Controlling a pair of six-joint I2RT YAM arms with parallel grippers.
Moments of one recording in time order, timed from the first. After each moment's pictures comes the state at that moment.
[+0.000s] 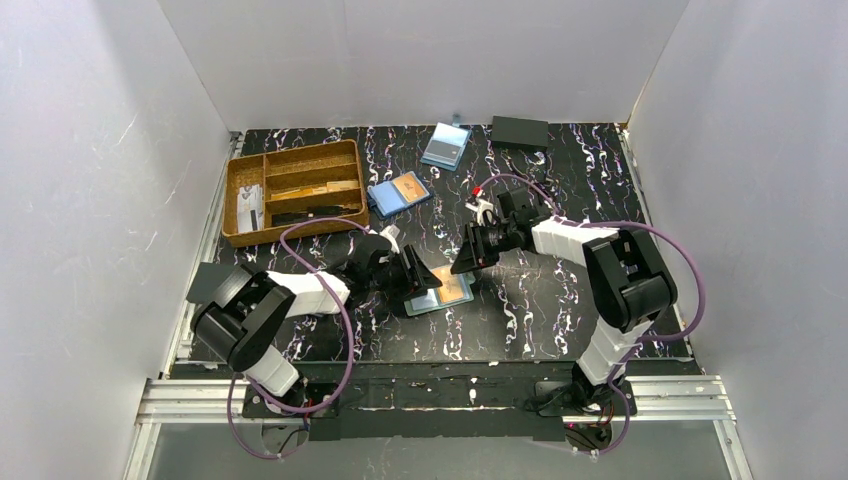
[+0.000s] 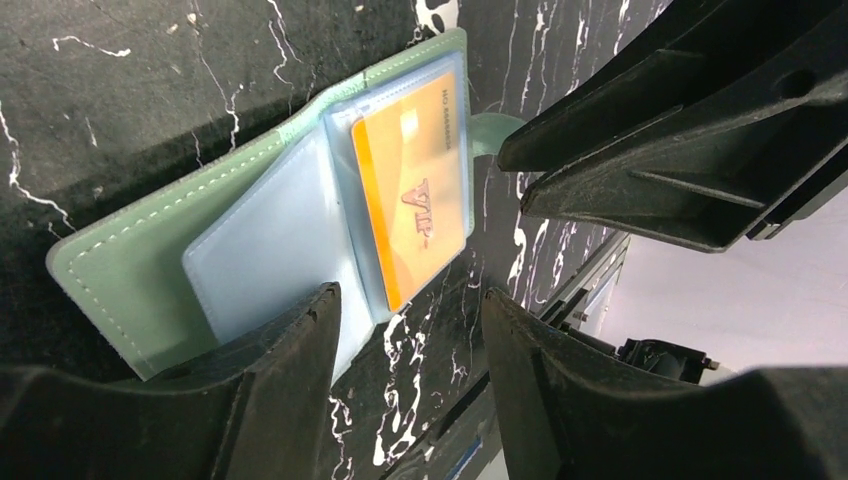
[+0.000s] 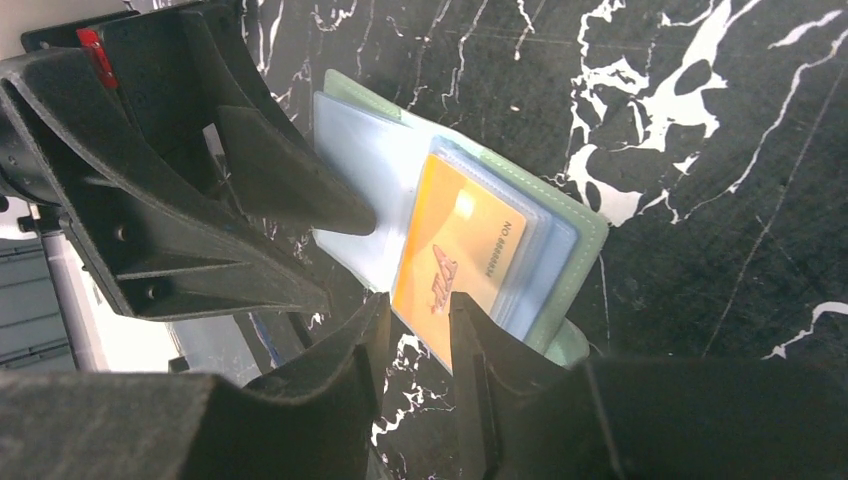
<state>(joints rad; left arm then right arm) -0.66 1.56 0.57 0.34 0.32 -1.05 0.43 1.75 0.97 -0.17 -0.83 0.28</state>
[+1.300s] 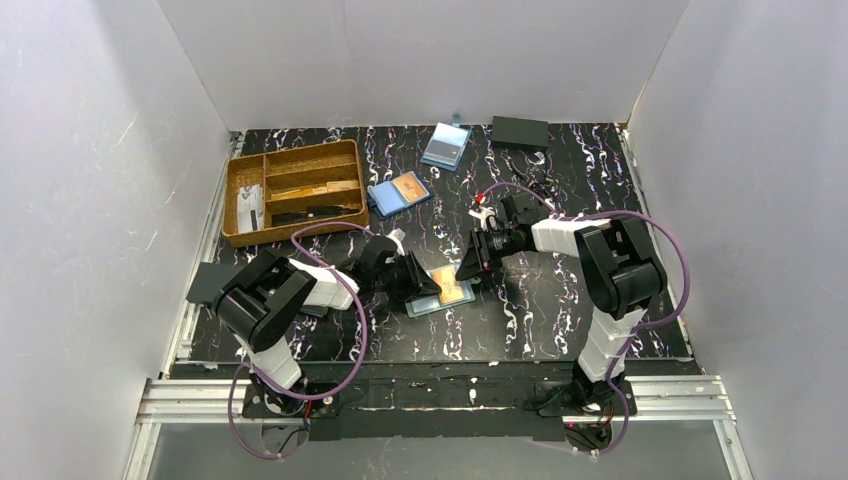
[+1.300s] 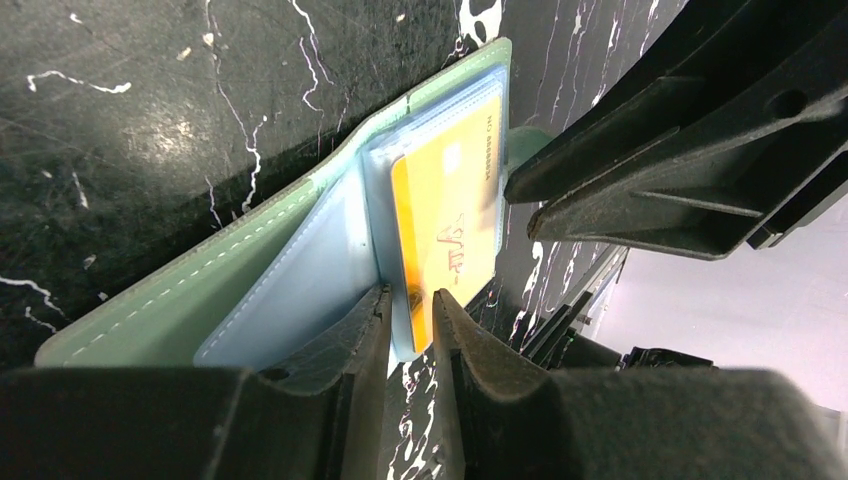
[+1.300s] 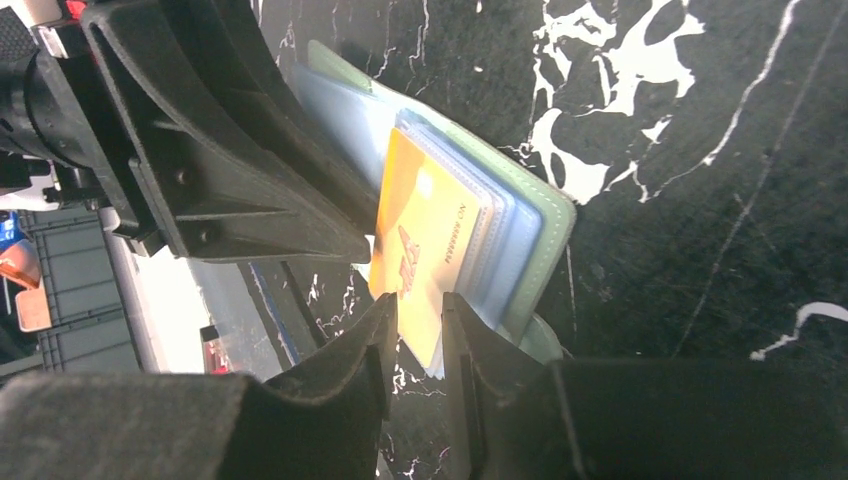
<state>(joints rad) -0.67 1.71 0.60 0.43 0.35 -1.07 0.39 1.85 0.97 -0.19 -0.92 0.23</state>
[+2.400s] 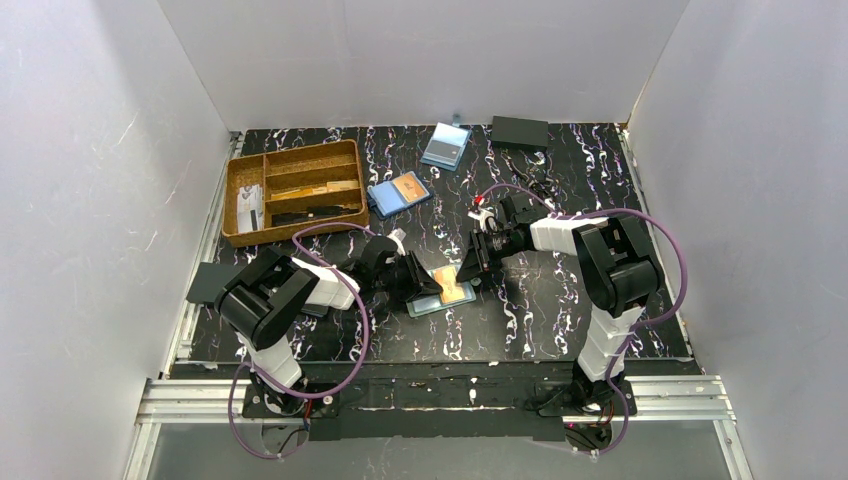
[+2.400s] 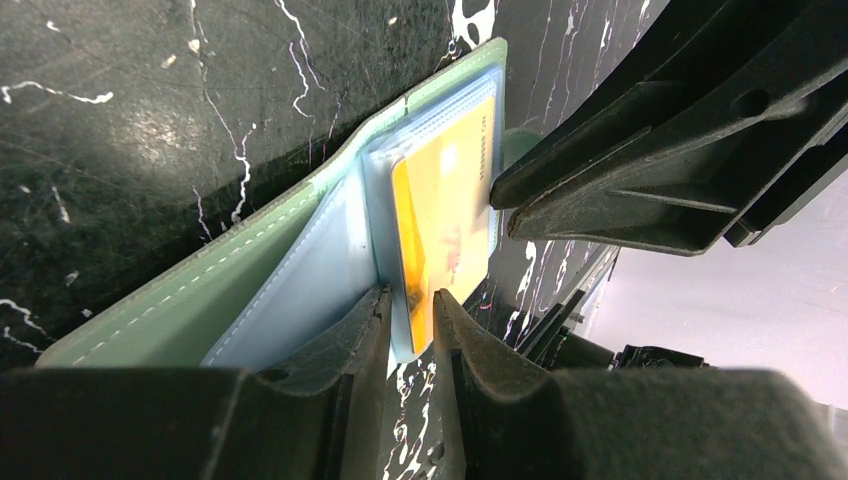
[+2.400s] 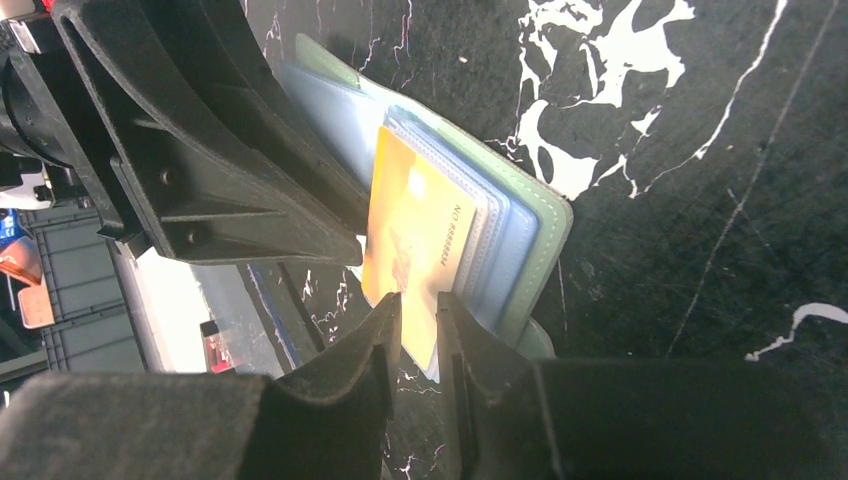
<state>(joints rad) -0.67 1.73 0.60 0.46 0.36 -1.09 0.39 1.87 0.98 -0.22 -0.92 0.21</state>
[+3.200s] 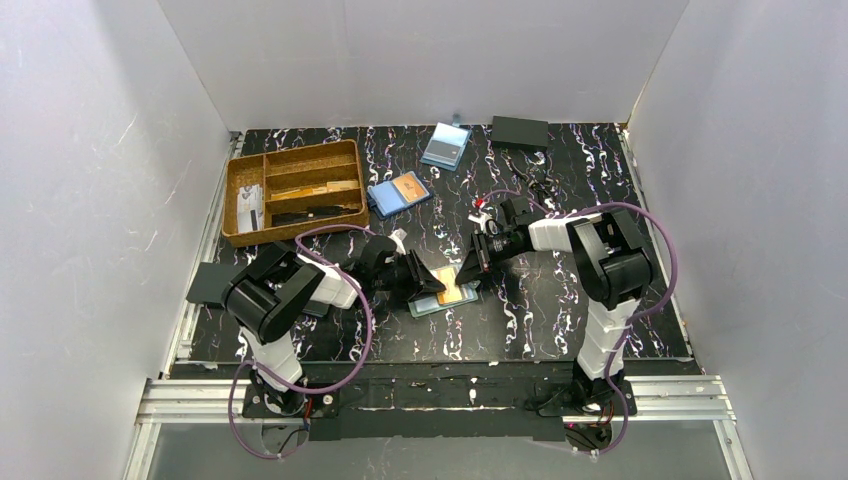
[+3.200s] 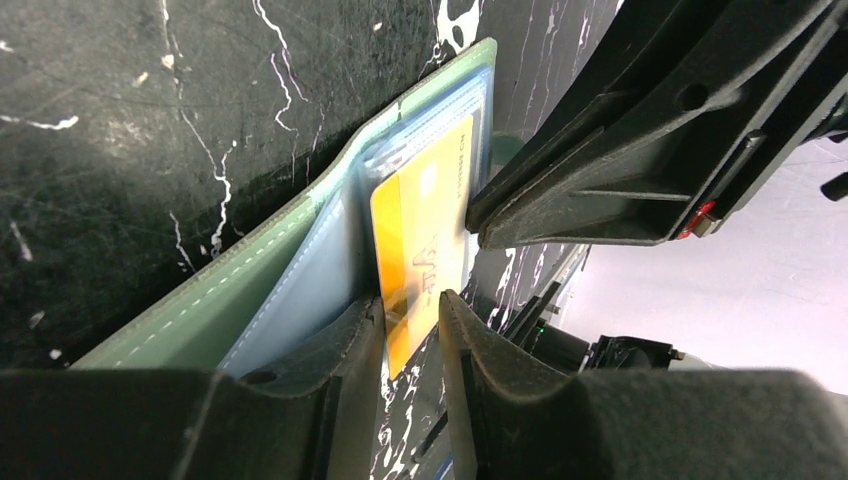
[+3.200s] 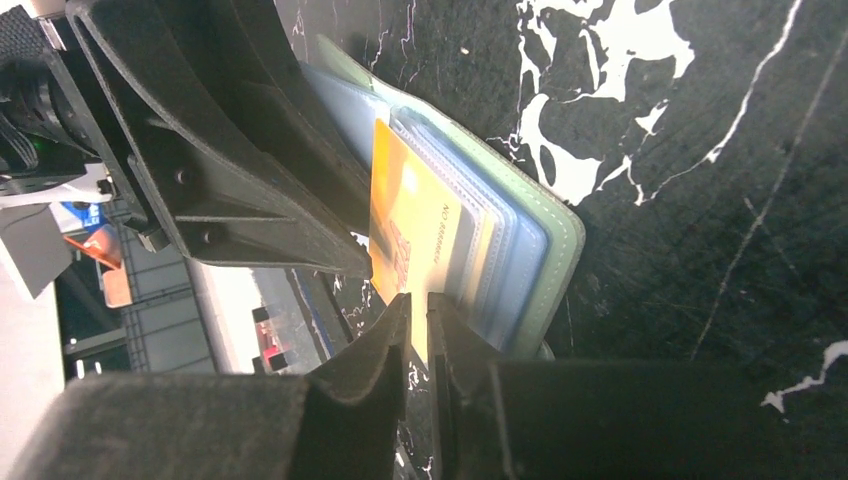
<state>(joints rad) -0.66 1.77 0.60 0.53 0.41 -1.12 0.38 1.93 0.98 -0.19 -1.01 0.26</state>
